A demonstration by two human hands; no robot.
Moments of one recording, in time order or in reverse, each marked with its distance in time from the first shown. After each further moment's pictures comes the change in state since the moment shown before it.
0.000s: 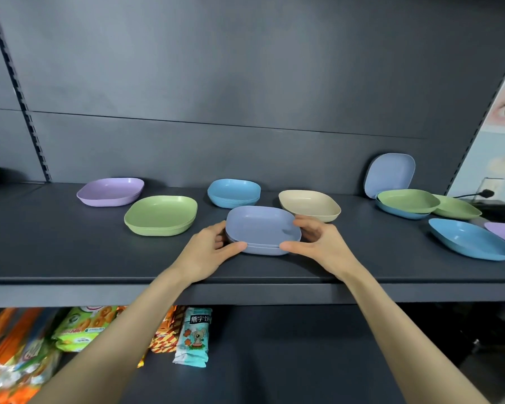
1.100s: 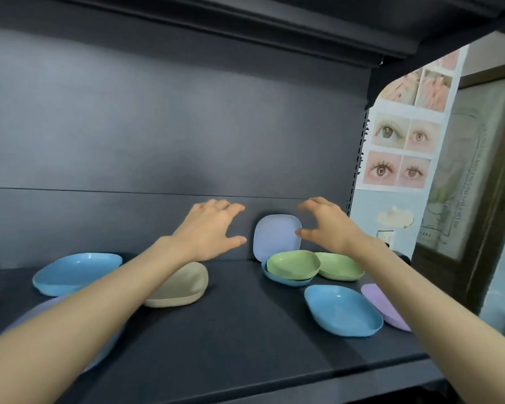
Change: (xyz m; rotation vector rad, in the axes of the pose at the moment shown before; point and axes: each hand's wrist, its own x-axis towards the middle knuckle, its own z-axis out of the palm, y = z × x) left_hand 0.180 0.221 0.166 0.889 0.118 0.511; right_hand 0.067 -0.016 -0.316 -0.992 0.222 -0.159
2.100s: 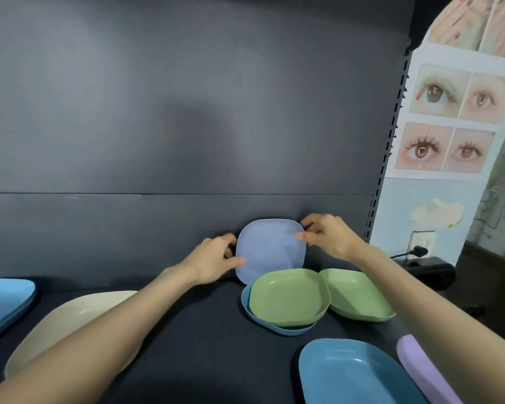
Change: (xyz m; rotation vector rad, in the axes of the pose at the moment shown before) left_hand 0.126 -0.032 0.171 -0.482 -0.293 -0.317; right_hand 0.130 0.135 0.109 0.389 -0.148 0.062
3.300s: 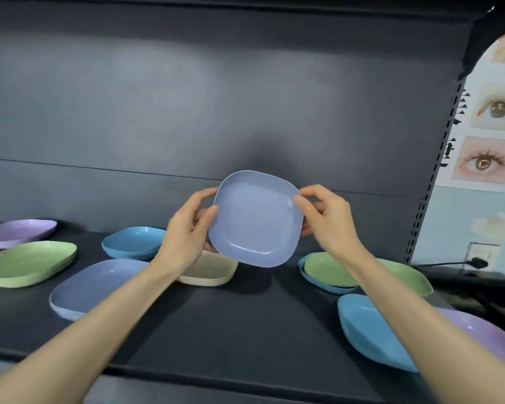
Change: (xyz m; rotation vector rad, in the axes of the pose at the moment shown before) left_hand -0.223 0.019 -0.077 -0.591 0.688 0.152; right_hand -0.126 -0.166 0.020 0.652 0.220 -0.321
